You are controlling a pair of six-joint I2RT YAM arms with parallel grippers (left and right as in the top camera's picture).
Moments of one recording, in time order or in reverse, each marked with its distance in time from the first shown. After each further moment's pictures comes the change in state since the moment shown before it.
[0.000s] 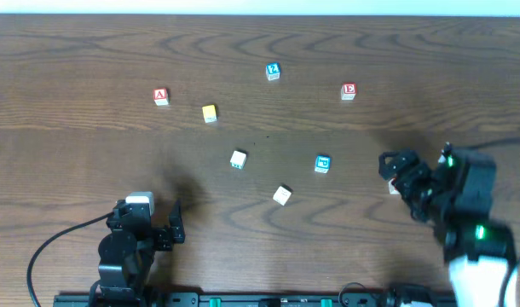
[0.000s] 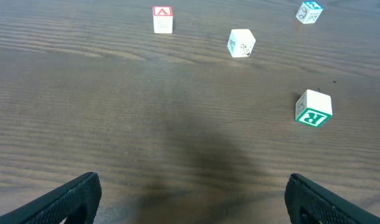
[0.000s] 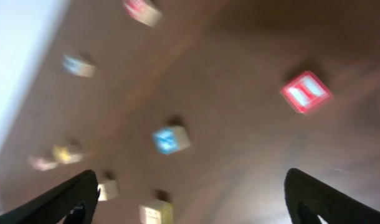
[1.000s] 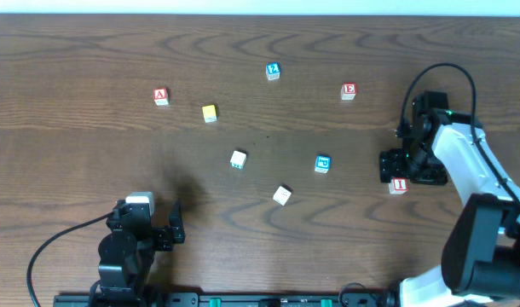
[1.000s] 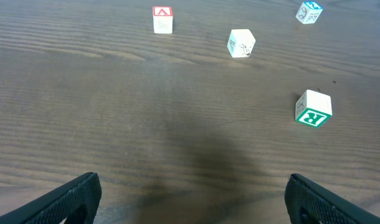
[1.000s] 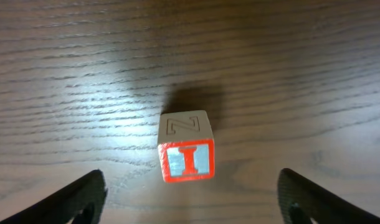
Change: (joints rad) left arm 0.000 -0.001 0.000 0.000 0.000 0.000; right arm -0.003 0.770 0.287 -0.161 0.297 -0.759
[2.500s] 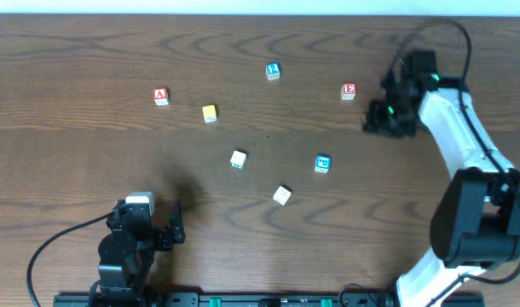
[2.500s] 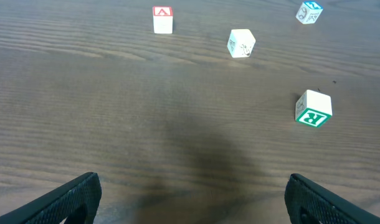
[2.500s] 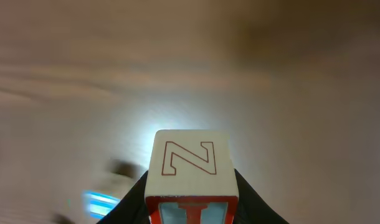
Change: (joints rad) left arm 0.000 0.000 0.000 0.000 0.000 0.000; right arm 0.133 0.150 0.352 0.081 -0.278 0.185
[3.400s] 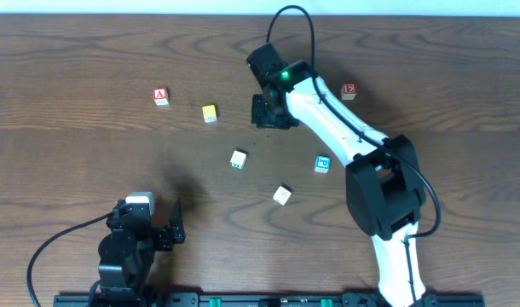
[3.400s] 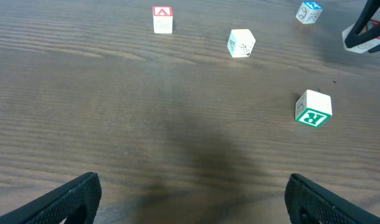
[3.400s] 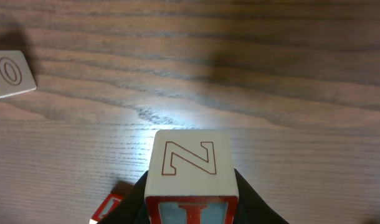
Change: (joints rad) left arm 0.000 0.000 0.000 0.000 0.000 0.000; right arm 0.543 0.344 0.393 -0.059 0.165 0.463
